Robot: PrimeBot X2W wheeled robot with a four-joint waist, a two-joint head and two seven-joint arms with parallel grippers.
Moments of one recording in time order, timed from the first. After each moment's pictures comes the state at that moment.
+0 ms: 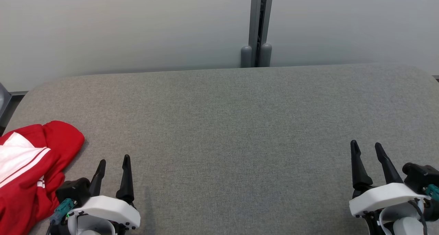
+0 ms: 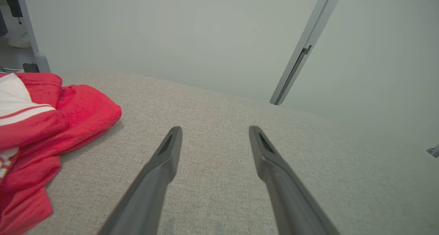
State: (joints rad) left arm -0.13 0.04 0.00 0.44 -0.37 -0.06 -0.19; right arm -0.15 -0.05 -0.02 0.35 0.35 0.13 -0.19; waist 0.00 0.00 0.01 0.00
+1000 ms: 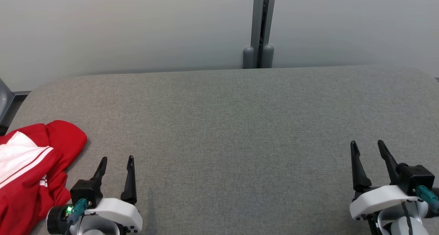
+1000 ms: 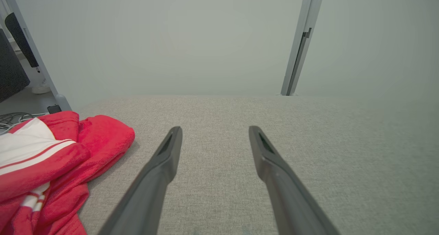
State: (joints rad) left arm -0.14 0.05 -0.01 0.46 -0.15 -0.03 -0.25; right arm -0.16 -0.05 -0.05 0.38 0.11 0.13 -0.25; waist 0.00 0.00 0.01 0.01
